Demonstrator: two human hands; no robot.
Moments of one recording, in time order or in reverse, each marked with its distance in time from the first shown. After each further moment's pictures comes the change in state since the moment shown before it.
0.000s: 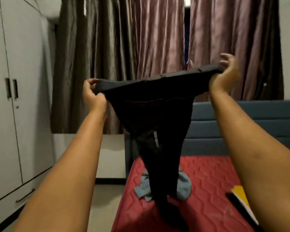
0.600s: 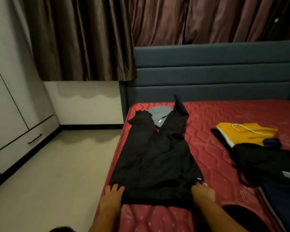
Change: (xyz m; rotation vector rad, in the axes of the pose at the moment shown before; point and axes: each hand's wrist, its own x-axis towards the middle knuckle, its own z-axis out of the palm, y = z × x) left_hand -0.419 -0.186 -0.230 1.363 -1.260 -0.331; right_hand -0.420 0.210 -0.241 -1.368 -1.594 0.205
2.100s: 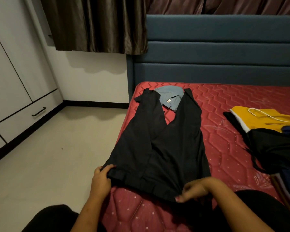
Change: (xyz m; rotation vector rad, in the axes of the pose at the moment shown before) left_hand -0.024 -0.055 0.026 -0.635 0.201 -0.319; right_hand -0.016 -0.045 -0.017 0.294 -0.833 -0.223
